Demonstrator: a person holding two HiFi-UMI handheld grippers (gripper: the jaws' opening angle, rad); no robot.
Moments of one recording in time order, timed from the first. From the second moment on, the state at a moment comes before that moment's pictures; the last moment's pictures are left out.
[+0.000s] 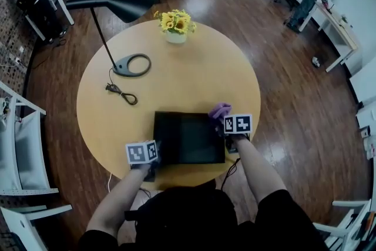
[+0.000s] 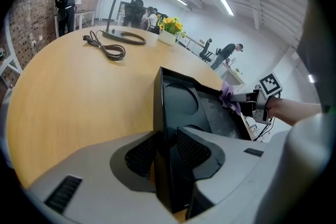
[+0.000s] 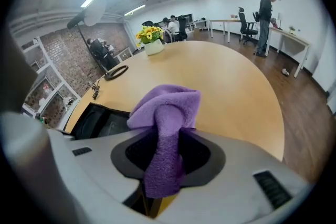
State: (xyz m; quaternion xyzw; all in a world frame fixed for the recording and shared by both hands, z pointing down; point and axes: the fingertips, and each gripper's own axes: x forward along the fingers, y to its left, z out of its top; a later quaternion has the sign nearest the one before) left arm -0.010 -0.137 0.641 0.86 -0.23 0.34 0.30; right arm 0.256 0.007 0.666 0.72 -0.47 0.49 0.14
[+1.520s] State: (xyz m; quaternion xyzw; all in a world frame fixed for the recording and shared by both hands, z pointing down) left arm -0.017 -0.138 0.639 0.86 -0.28 0.29 0.31; right arm 0.167 0.098 0.668 0.69 -0.49 0.51 0.17
